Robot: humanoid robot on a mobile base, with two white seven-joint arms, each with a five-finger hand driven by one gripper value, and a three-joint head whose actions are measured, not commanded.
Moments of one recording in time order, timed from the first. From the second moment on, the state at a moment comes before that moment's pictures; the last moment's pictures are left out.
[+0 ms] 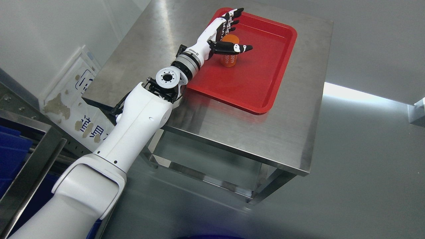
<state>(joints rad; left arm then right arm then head) -0.89 0.00 -0.56 -0.94 0.32 -0.06 -0.11 0.00 0.00 0.00 0.00 0.00 -0.02 -0.06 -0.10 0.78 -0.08</state>
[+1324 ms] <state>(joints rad) -0.37 0.00 -0.07 -1.60 0.34 -0.03 0.01 0.00 0.00 0.00 0.00 0.00 -0.02 -0.06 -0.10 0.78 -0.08</state>
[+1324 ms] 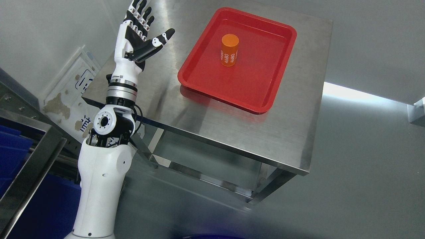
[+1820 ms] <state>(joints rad) -0.26 0.00 -0.05 -1.67 0.34 -0.06 0.00 0.00 0.00 0.00 0.00 0.00 -0.02 -0.06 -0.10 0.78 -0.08</state>
